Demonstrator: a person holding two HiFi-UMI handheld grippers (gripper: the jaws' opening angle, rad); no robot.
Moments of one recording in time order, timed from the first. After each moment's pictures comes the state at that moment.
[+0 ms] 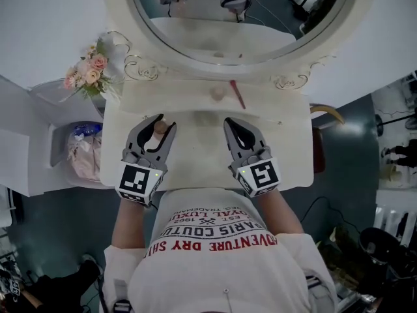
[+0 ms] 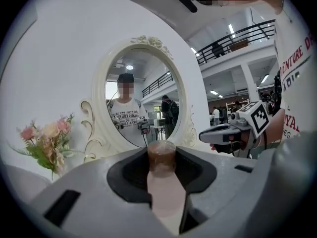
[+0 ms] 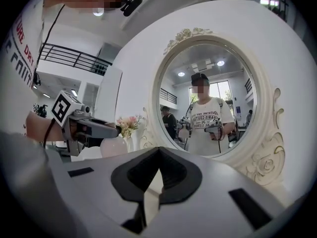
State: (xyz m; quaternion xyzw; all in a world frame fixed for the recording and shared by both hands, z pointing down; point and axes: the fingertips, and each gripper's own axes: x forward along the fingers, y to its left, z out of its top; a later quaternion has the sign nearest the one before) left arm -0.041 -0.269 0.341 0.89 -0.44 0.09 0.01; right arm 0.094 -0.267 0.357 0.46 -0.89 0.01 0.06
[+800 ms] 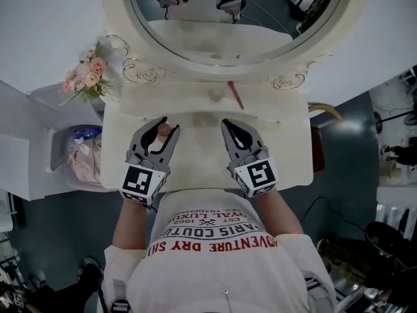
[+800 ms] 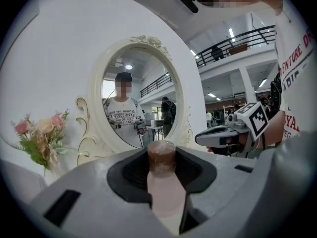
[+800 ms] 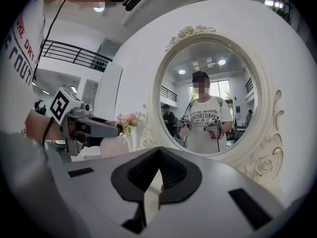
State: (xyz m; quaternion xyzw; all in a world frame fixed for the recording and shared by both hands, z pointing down) left arm -0.032 -0.267 0.347 0.90 -0.42 0.09 0.02; right arm 0.092 -0.268 0.360 0.46 -0.88 0.01 0.08
